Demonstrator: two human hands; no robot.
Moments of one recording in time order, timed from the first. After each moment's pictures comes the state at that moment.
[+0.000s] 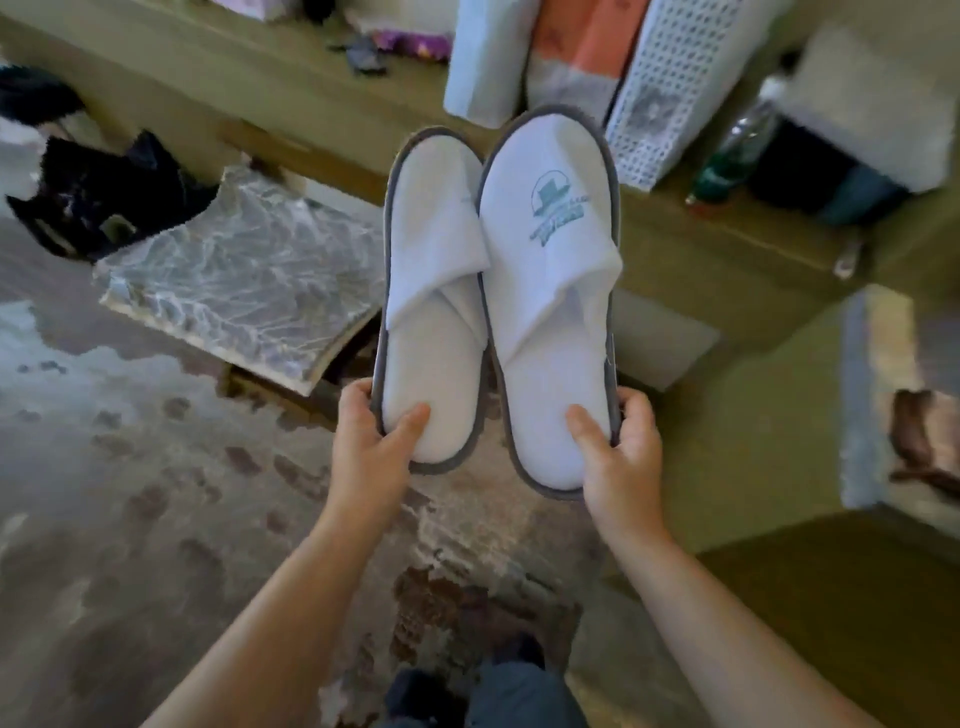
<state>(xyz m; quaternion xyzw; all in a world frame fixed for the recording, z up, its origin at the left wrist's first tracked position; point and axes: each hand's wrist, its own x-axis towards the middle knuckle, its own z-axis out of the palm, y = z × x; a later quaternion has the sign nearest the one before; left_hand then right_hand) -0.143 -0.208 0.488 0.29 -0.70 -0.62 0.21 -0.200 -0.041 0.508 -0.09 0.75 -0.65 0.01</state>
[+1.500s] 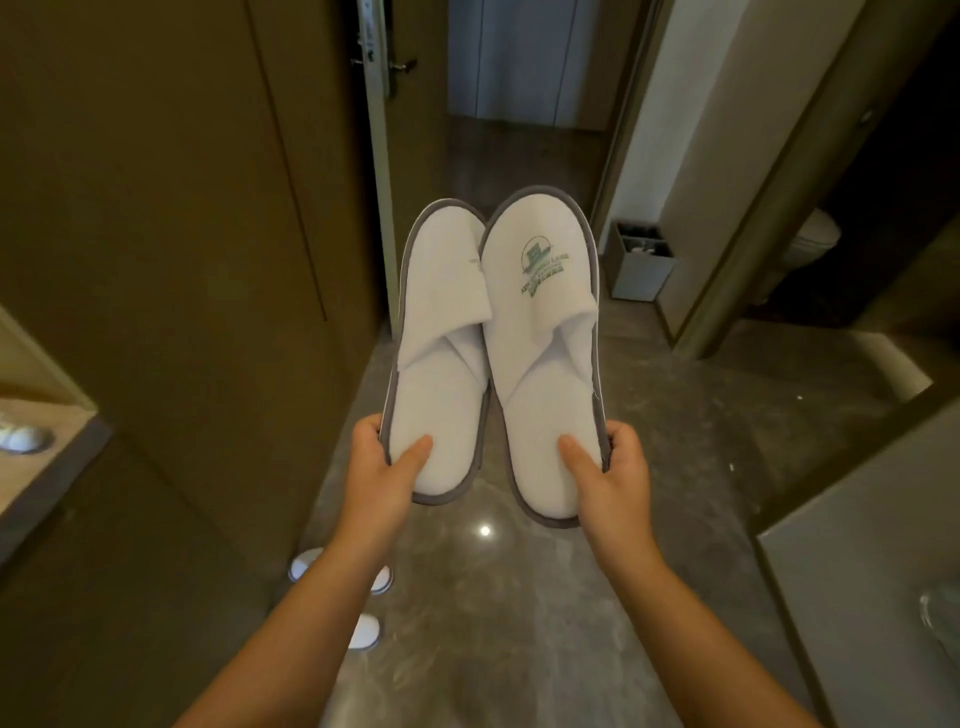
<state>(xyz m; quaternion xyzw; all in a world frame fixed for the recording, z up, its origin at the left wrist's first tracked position) 0.125 0.923 0.557 -0.43 -0.60 -0.52 -0.43 0.294 0.909 0.566 0.59 0.44 -0.35 -0.58</state>
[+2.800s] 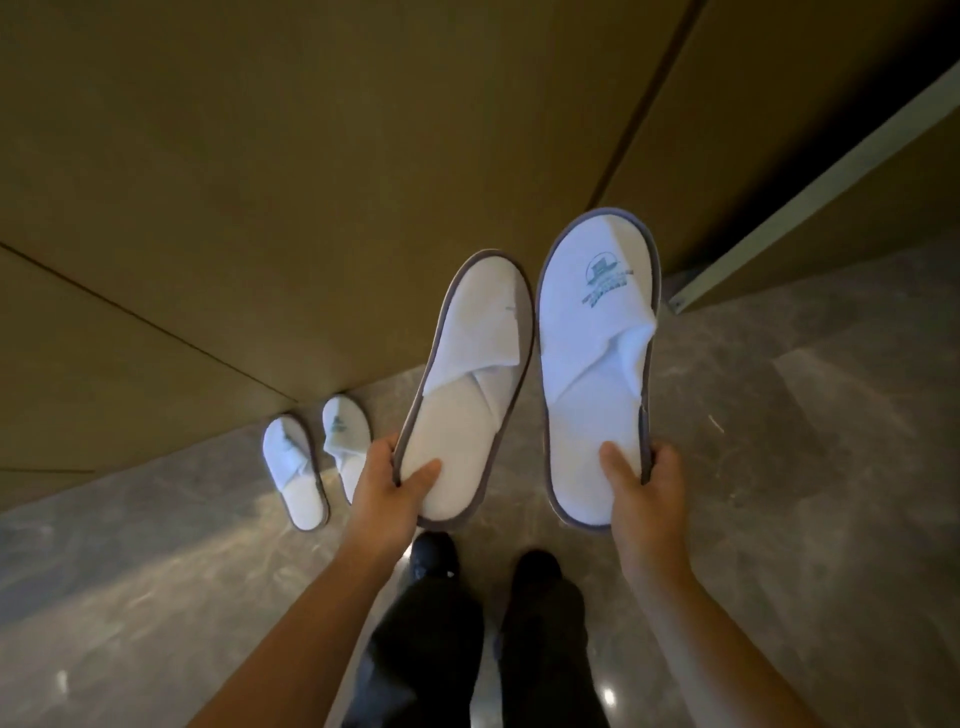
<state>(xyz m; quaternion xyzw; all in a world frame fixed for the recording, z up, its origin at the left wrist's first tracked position) 0.101 1.303 0.308 0.06 -0.77 -0.56 -0.29 0.200 1.473 0.334 0.50 0.66 -0.54 -0.14</state>
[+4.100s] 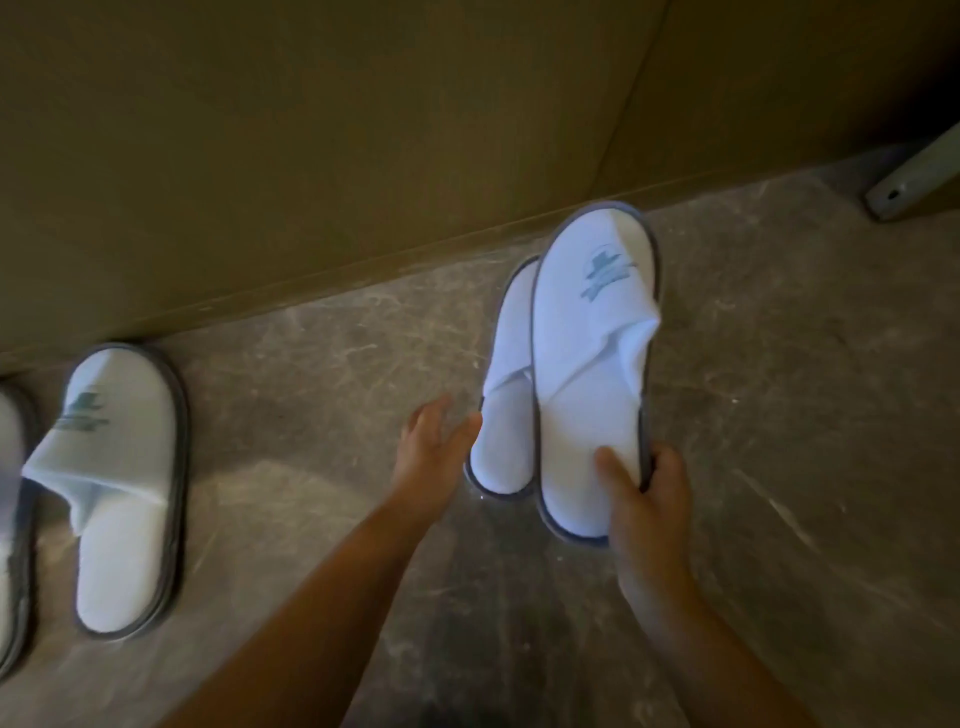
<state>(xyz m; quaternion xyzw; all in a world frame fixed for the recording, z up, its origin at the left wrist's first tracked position) 0.061 1.474 -0.270 0.03 -0.83 -0.48 -0.29 0.166 1.594 -0.236 0.47 0.67 -0.56 -0.14</state>
